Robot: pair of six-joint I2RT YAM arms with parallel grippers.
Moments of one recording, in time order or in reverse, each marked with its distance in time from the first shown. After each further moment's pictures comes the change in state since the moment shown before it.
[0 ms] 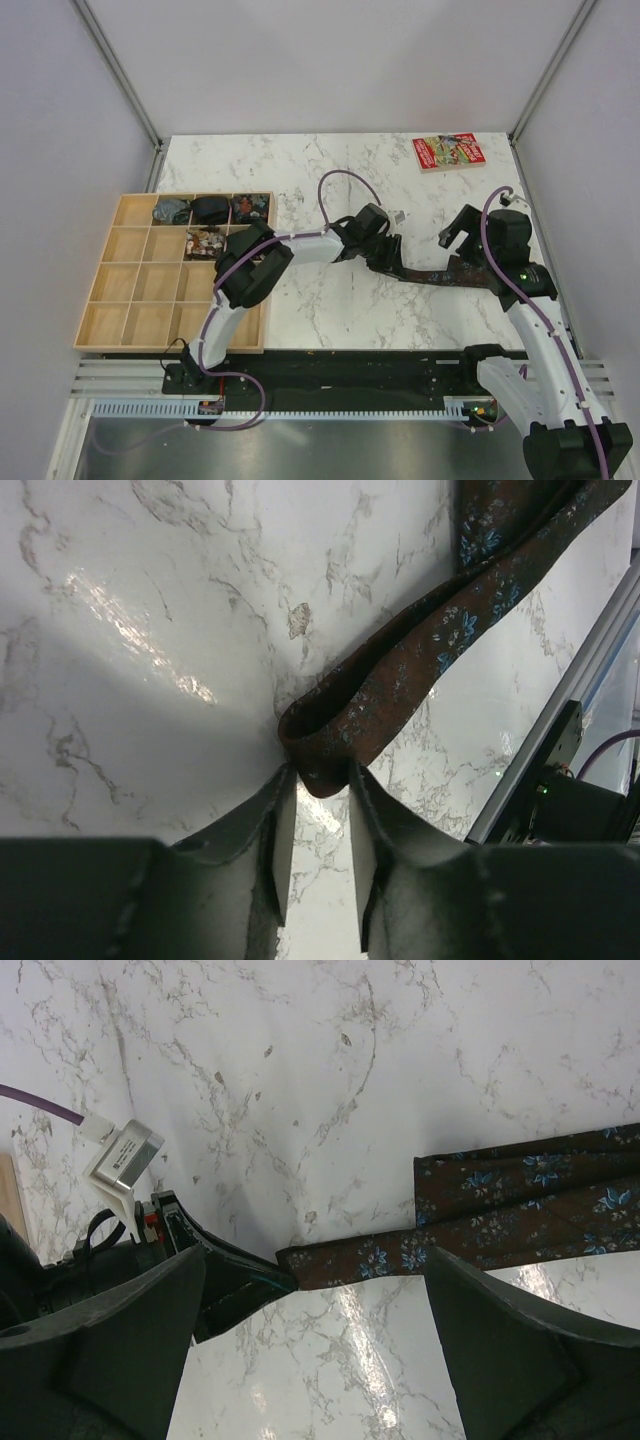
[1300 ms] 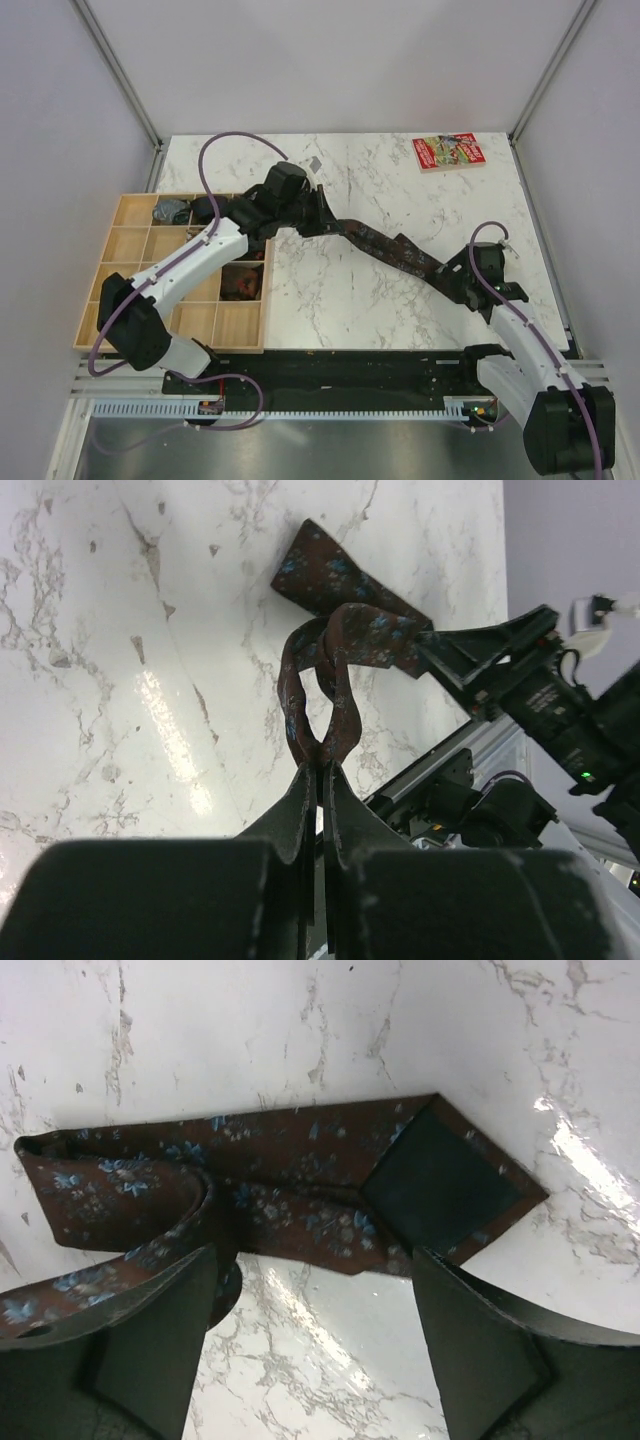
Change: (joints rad) left arm 0.212 -0.740 -0.231 -0.392 -0.204 -0.115; right arm 0.000 0.040 -0.357 0.109 0.117 0.350
